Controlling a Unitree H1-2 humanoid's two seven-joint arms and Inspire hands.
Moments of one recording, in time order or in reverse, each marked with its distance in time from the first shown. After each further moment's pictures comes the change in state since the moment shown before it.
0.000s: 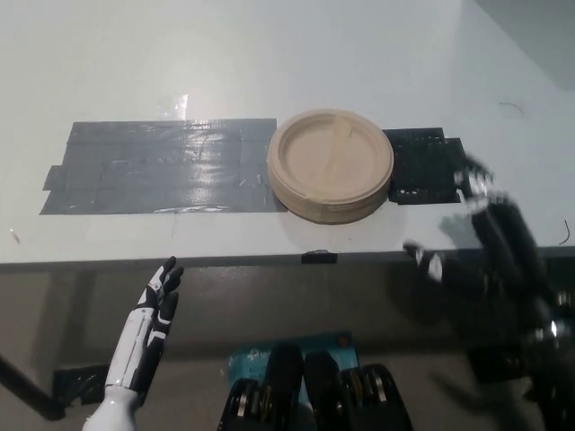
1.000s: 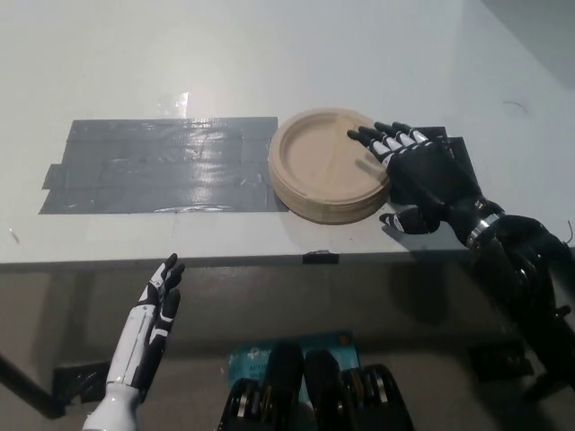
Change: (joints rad) left_arm -0.011 -0.001 0.000 0.000 0.012 -0.001 -0.001; right_arm -0.342 -0.090 0.253 0.422 -0.242 0.026 0.165
